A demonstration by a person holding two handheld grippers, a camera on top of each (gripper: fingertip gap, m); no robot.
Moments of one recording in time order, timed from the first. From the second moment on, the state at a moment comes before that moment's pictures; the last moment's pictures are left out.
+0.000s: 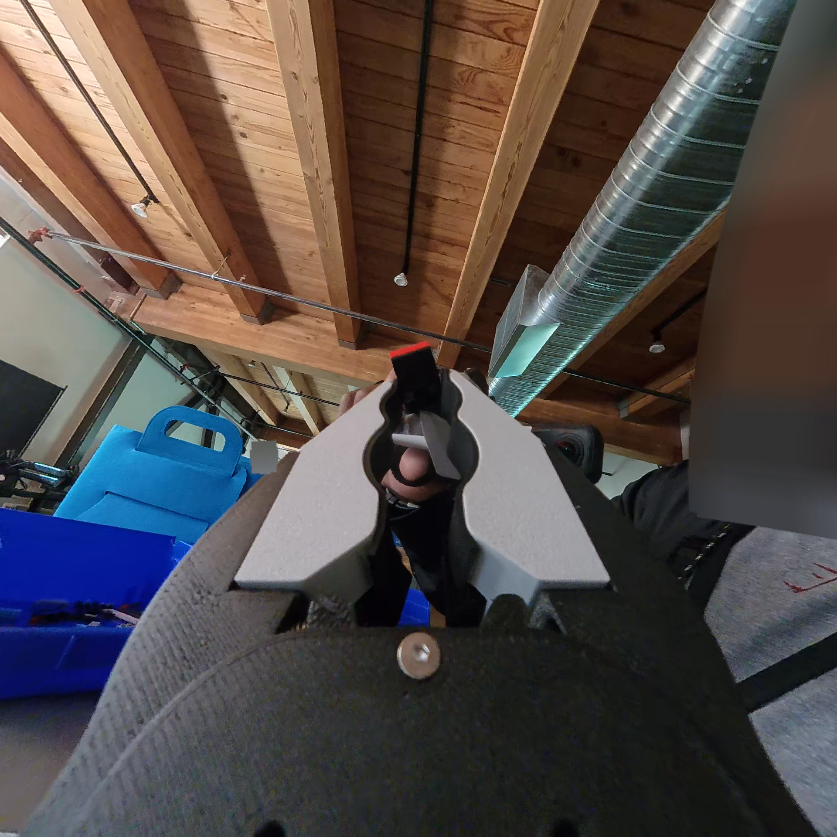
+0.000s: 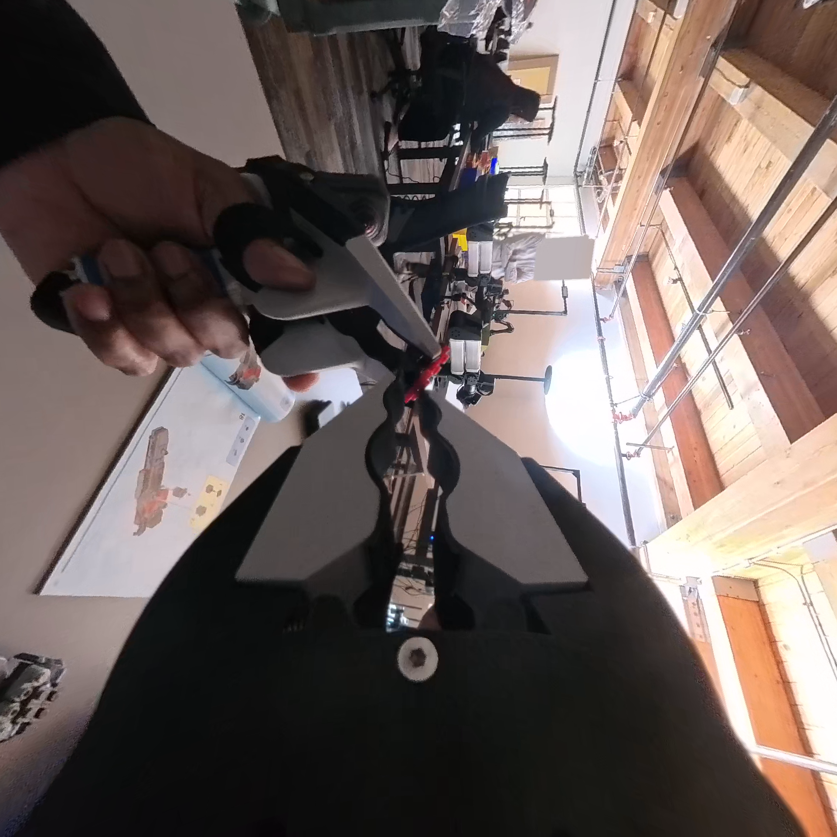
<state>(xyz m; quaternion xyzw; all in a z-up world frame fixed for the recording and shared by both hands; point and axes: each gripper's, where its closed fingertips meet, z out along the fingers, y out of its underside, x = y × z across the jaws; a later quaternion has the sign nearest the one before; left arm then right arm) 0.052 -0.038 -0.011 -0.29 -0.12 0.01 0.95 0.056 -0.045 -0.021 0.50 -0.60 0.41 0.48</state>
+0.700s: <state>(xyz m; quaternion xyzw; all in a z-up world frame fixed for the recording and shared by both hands) 0.049 -0.042 -0.012 -0.27 -0.13 -0.01 0.95 0.056 -0.053 -0.023 0.39 -0.61 0.53 0.44</state>
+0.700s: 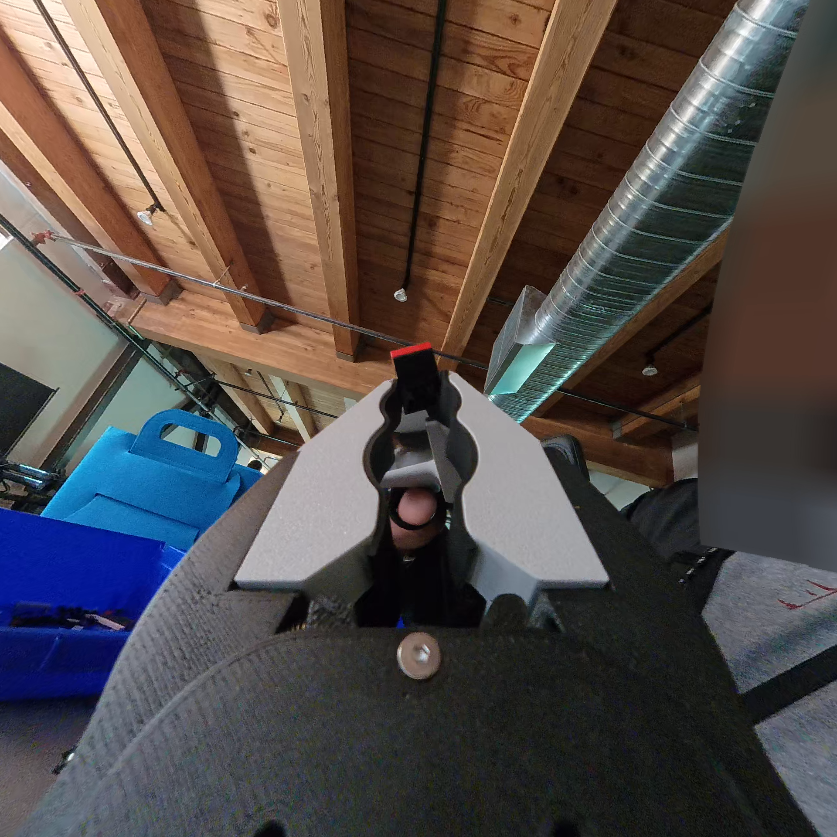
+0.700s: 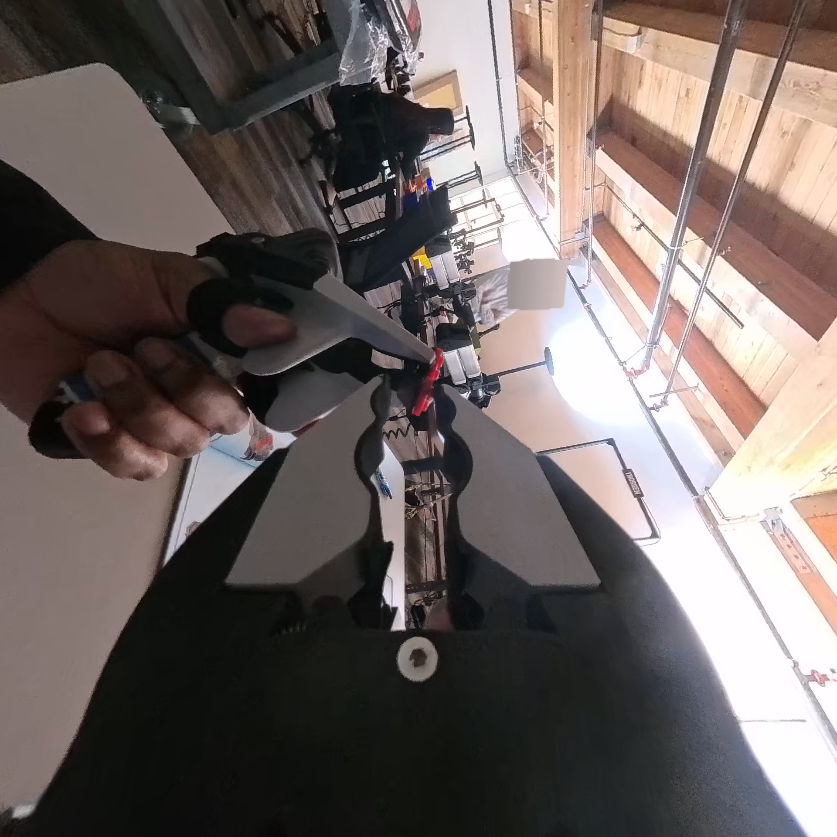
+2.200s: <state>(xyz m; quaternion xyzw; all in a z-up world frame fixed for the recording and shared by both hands) 0.050 -0.045 -0.012 -0.12 -0.12 -0.16 0.97 0.051 -0.046 -0.030 0.25 -0.61 0.61 0.44</state>
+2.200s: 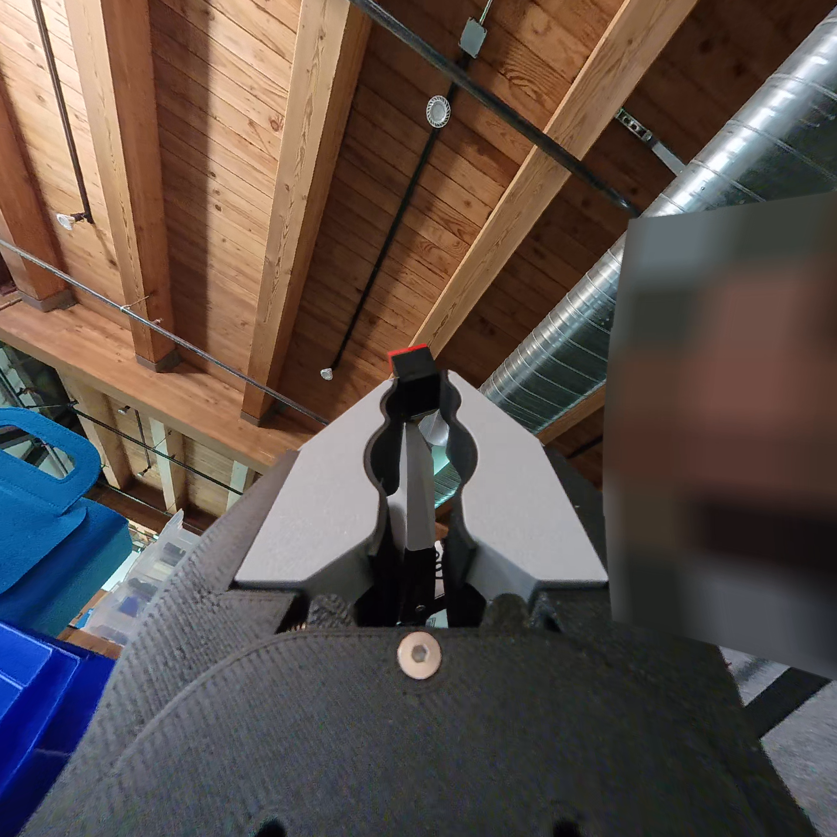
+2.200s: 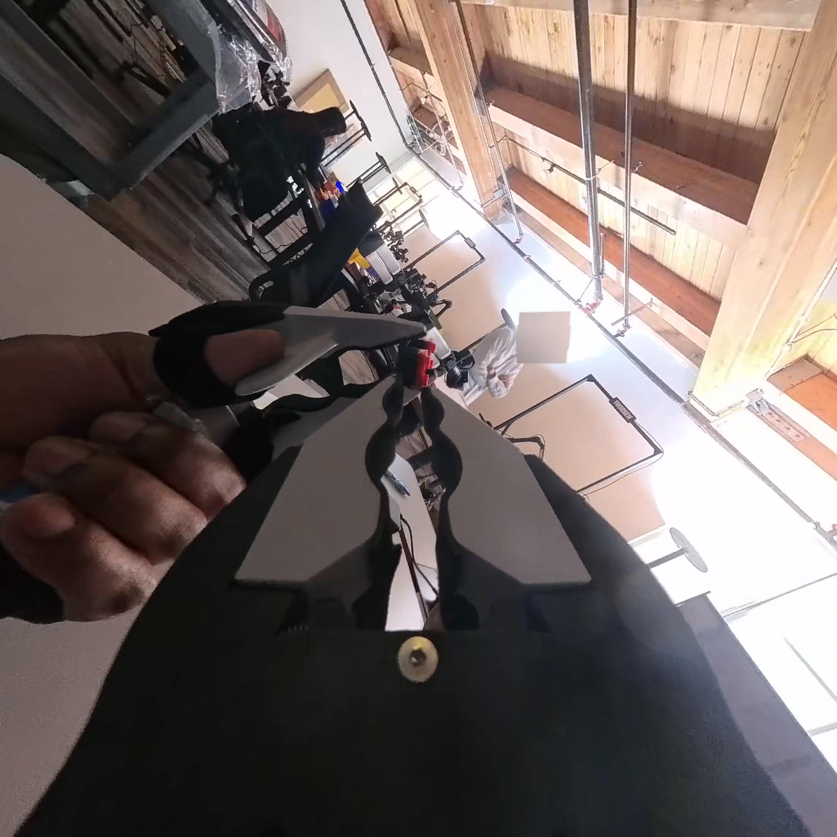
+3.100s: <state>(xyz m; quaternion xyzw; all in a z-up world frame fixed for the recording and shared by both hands) 0.053 -0.015 -0.013 -0.21 -0.11 -0.10 0.97 0.056 -0.029 -0.031 0.28 -0.60 0.61 0.43</state>
